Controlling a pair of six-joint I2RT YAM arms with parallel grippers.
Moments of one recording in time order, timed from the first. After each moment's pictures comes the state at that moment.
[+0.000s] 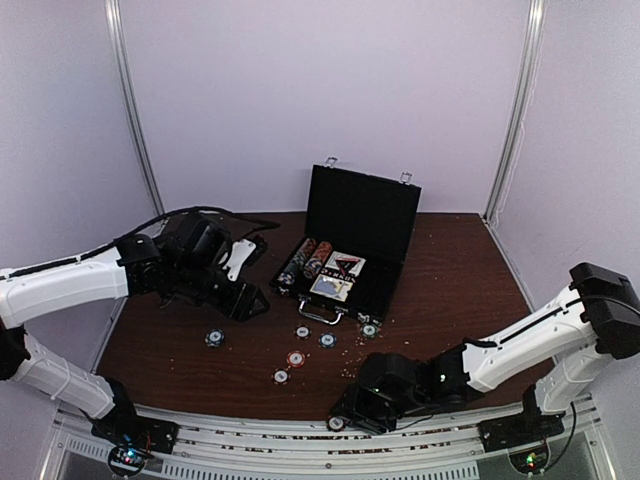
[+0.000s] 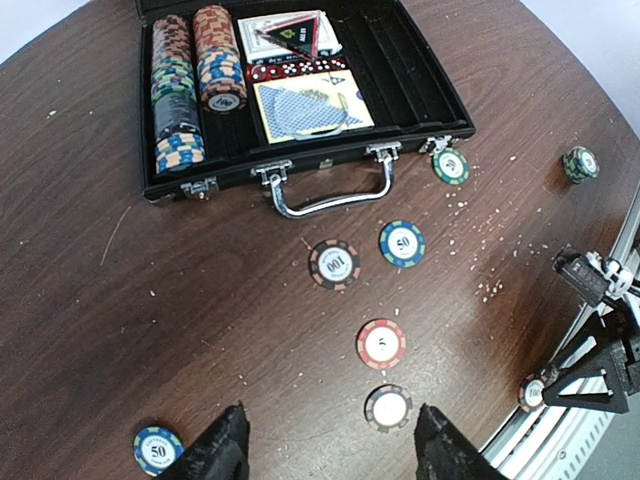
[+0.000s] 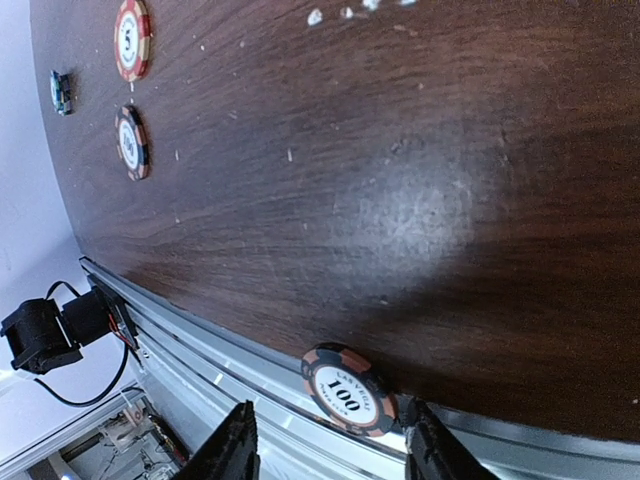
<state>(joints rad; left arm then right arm) -0.82 1.29 1.01 -0.57 0.07 -0.20 1.38 1.59 0.68 0.05 -0.02 1.65</state>
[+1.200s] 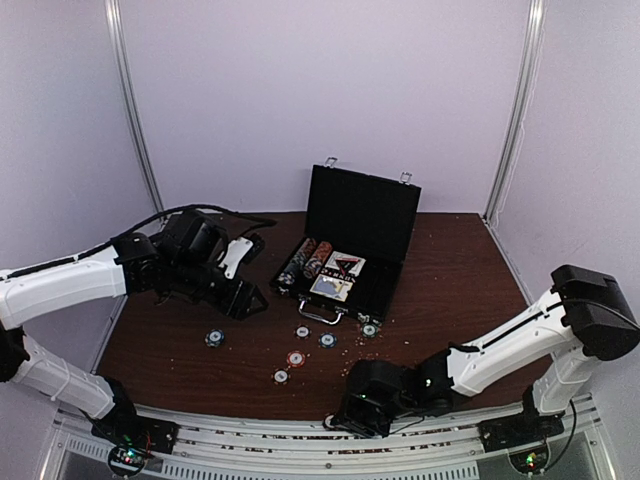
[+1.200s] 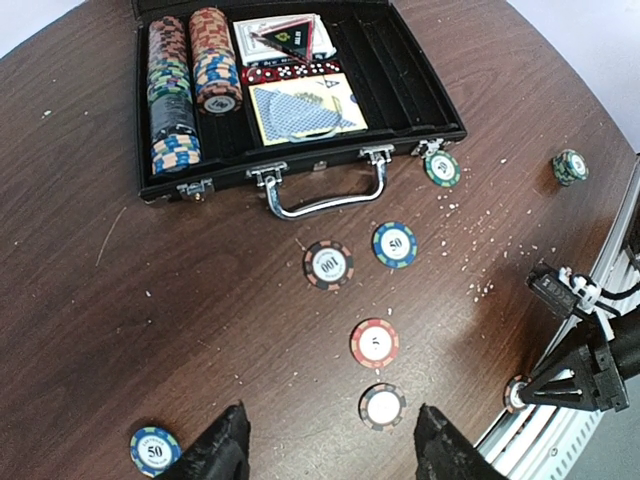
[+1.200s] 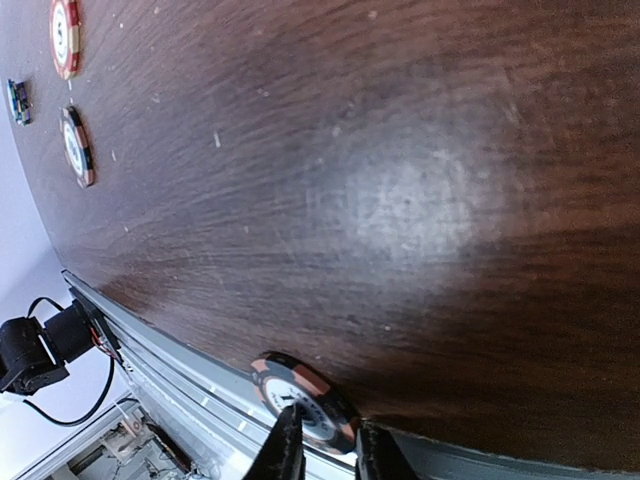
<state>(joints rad) -0.80 1.28 1.01 -0.57 0.11 -0.20 1.40 1.69 0.73 0.03 -0.05 1.71</state>
